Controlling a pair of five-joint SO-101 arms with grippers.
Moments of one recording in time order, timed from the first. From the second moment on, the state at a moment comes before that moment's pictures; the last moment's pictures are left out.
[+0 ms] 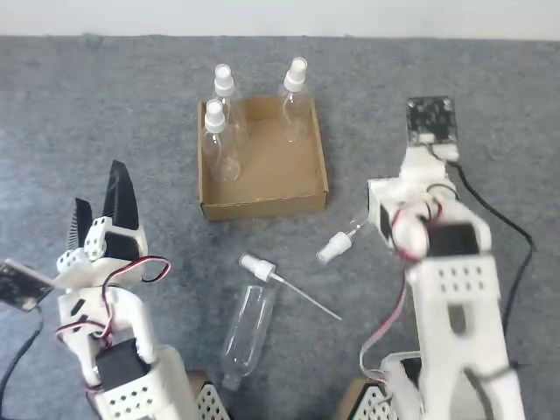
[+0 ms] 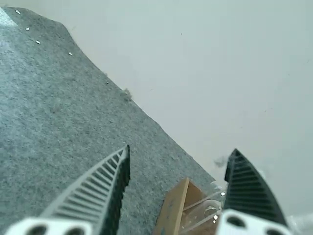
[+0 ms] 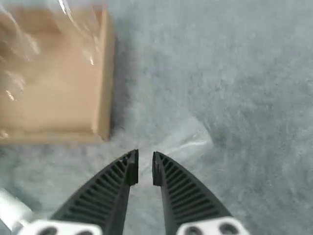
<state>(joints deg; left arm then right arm) -28.0 -103.5 90.5 35.6 40.3 -8.4 -38.8 37.1 59.0 0.7</state>
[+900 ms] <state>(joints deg) -28.0 -103.5 90.5 35.6 40.3 -2.8 4.8 19.0 51.5 20.4</state>
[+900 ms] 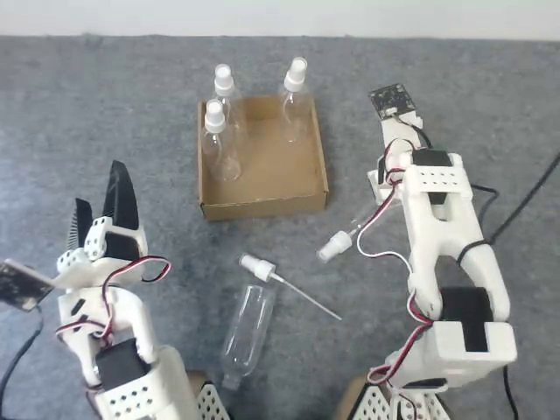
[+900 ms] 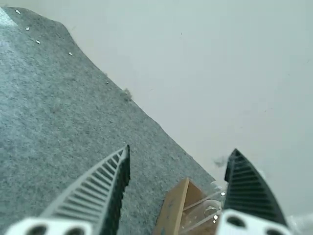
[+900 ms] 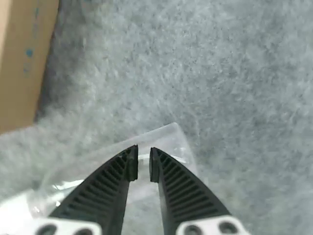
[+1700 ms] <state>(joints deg) -28.0 -103.5 90.5 35.6 40.3 1.8 -12.4 17.8 84.0 50.5</state>
